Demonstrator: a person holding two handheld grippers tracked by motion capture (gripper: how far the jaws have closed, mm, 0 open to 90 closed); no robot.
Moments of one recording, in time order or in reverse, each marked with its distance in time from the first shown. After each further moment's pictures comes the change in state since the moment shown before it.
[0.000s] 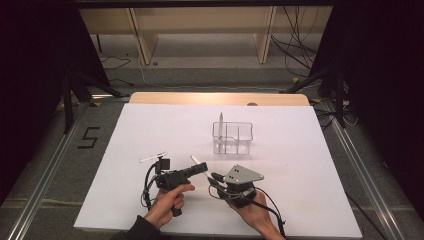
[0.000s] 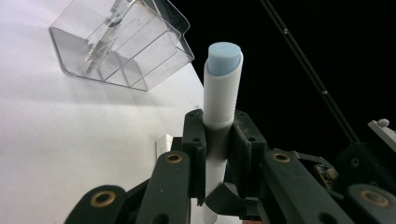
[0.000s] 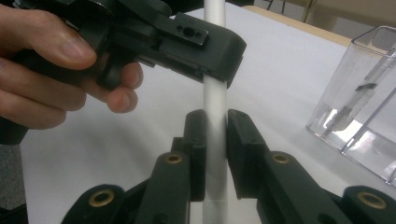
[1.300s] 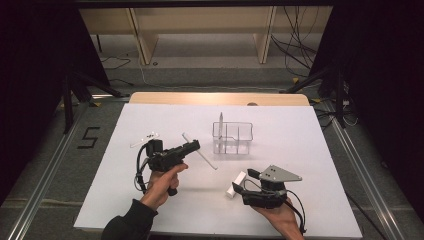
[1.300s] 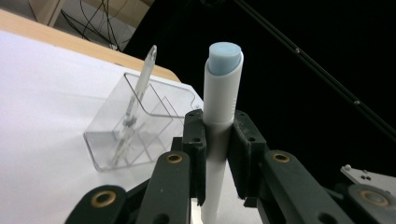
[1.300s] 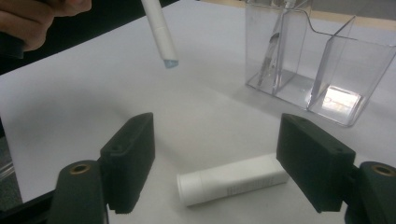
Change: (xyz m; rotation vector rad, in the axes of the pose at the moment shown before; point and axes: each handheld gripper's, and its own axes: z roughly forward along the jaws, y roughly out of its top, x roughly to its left) left arm -0.025 0.051 -0.005 -0.139 0.089 0.225; right arm -0.045 -0.033 -0.052 -0.015 -0.056 0.180
